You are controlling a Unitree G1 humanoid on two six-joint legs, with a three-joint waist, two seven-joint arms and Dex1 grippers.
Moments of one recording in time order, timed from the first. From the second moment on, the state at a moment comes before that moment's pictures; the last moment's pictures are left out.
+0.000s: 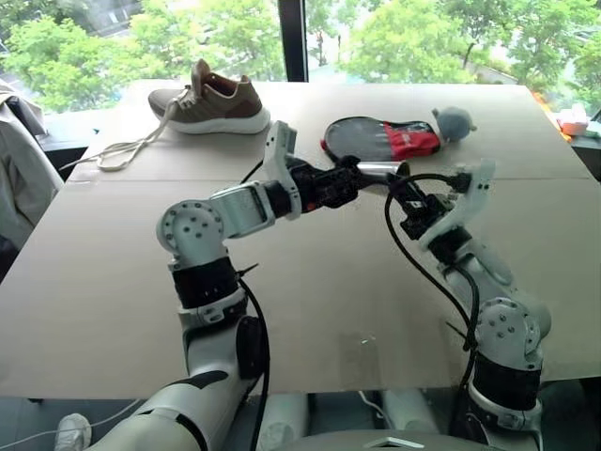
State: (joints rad) left arm -0.83 0.08 0.47 -0.07 -0.90 1.43 -0.12; right arm -0.28 0.05 -0.15 -0.54 0.74 0.79 0.11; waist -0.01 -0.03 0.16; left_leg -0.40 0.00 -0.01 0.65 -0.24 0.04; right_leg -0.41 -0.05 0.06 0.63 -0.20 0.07
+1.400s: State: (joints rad) left arm -0.88 0.10 0.49 0.23 -1.02 1.30 -0.19; right arm -0.28 -0.03 -0.01 -0.42 0.76 0.64 0.14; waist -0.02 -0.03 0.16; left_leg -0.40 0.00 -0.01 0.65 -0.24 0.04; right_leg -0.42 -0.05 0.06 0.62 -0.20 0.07
